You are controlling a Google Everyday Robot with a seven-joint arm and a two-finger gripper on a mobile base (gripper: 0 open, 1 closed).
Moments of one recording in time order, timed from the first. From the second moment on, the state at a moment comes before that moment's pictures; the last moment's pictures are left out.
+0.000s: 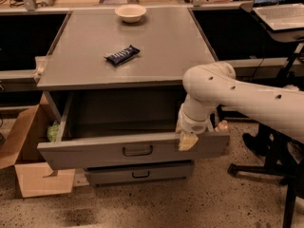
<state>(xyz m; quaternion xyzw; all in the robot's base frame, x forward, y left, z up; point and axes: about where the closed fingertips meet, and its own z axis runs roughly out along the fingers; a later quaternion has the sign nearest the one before) 0.531 -0.124 0.654 -0.73 0.68 0.05 0.06</state>
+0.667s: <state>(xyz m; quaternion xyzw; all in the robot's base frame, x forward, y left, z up) 0.522 -0.124 0.649 -0.73 0.68 0.06 0.07</state>
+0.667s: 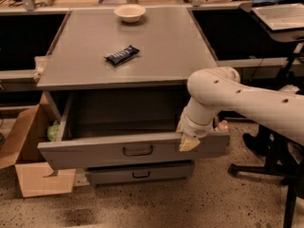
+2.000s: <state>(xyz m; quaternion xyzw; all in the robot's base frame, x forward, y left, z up) 0.506 -0.127 0.645 -0.73 0.68 0.08 0.08</state>
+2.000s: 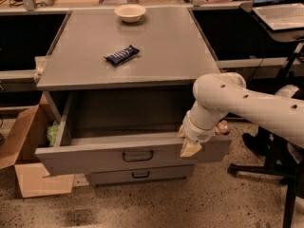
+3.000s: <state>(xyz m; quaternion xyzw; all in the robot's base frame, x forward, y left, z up) 0.506 -0.127 0.645 -0.73 0.68 0.08 0.08</state>
